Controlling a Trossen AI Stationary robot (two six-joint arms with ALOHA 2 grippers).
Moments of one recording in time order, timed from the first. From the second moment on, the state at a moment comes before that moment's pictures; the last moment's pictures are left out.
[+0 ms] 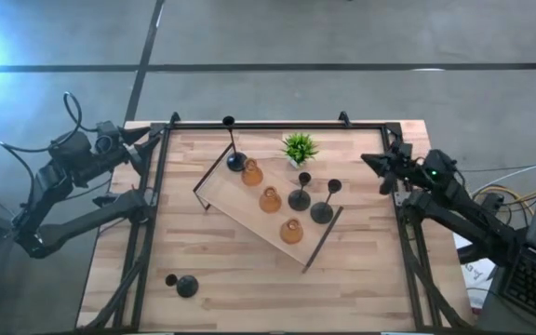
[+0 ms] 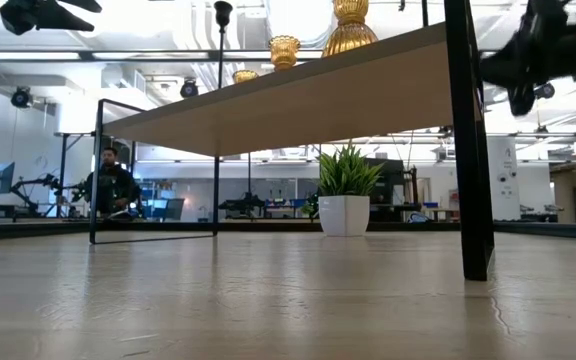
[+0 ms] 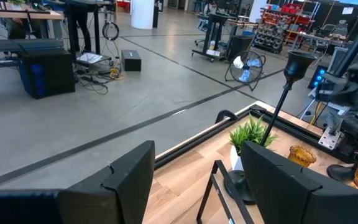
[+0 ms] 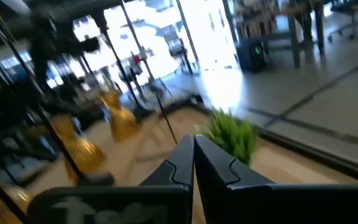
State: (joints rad) left arm 0.62 0.39 0.93 -0.76 -0.13 -0.16; right arm -0.66 0.11 0.27 -0.16 -0.26 0.37
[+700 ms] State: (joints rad) left arm 0.62 0.39 0.93 -0.76 -0.13 -0.16; right arm -0.55 0.00 0.08 -0.11 -0.24 0.15
